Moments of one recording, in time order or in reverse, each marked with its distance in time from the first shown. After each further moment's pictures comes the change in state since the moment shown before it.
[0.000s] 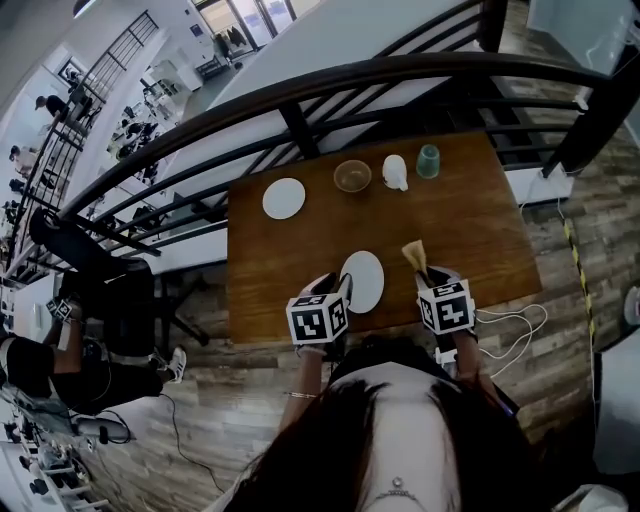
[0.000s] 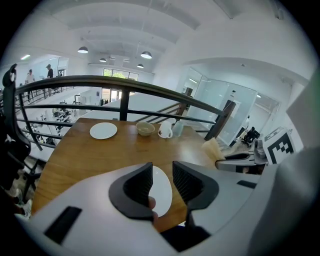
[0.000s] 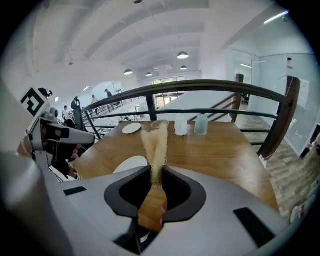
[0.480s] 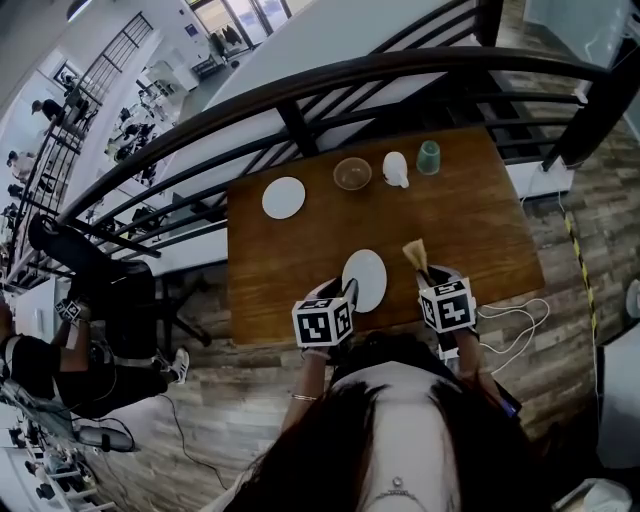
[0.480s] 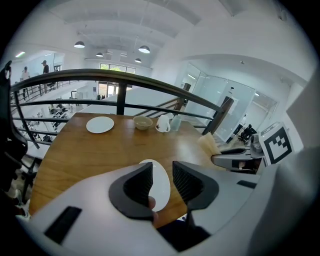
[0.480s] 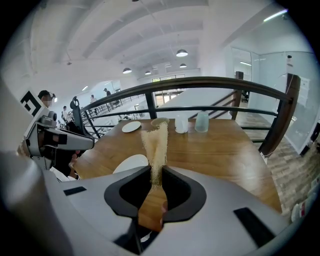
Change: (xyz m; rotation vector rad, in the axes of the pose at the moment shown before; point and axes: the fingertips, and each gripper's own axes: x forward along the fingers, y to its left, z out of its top) left arm 0.008 -0.007 -0.018 0.002 0.057 -0.032; right arm 0.007 -0.001 -0.006 0.012 0.020 0.005
